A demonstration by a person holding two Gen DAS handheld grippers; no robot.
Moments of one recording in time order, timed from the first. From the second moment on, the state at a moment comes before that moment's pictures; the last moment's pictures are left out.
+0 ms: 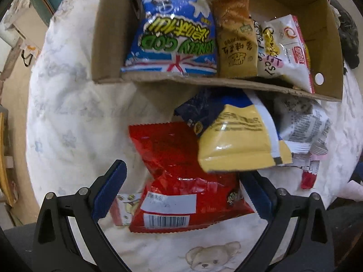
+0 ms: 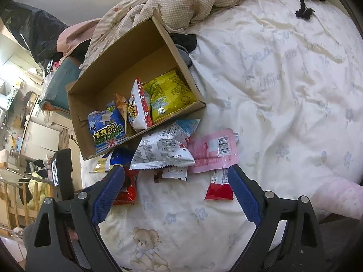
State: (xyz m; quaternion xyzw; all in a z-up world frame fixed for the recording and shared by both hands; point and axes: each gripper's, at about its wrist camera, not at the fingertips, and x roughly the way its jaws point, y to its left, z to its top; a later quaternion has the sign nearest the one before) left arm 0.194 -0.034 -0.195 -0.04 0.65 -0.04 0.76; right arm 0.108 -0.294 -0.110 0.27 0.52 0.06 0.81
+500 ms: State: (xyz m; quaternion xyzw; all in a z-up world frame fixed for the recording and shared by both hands) left arm 0.147 -0.022 -0.152 -0.09 0.65 -0.07 0.75; right arm 0.107 -0.301 -0.109 0.29 0.51 0.05 0.81
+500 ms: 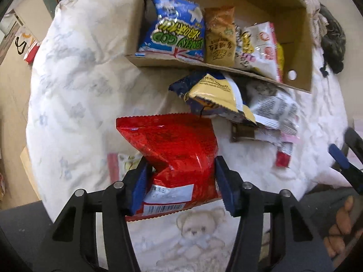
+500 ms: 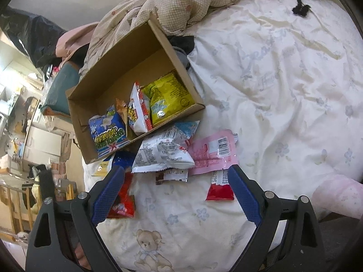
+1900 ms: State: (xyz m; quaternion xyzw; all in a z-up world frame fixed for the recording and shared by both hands) left arm 0.112 0.008 -0.086 -0.09 0.55 -0.09 0.82; right arm 0.069 -0.231 -0.200 0.22 0.68 0.03 0.70
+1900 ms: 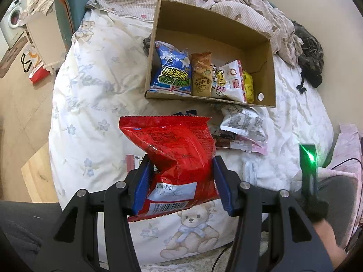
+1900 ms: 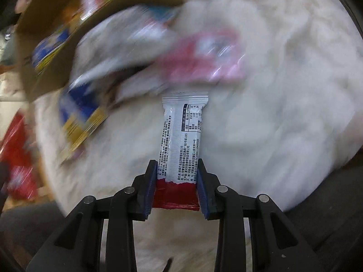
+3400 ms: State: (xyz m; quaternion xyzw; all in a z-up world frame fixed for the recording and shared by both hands) left arm 0.170 0.003 -0.024 -0.05 0.46 -0.06 0.88; right arm 0.139 -0.256 -0.044 0.24 0.46 0.16 0.84
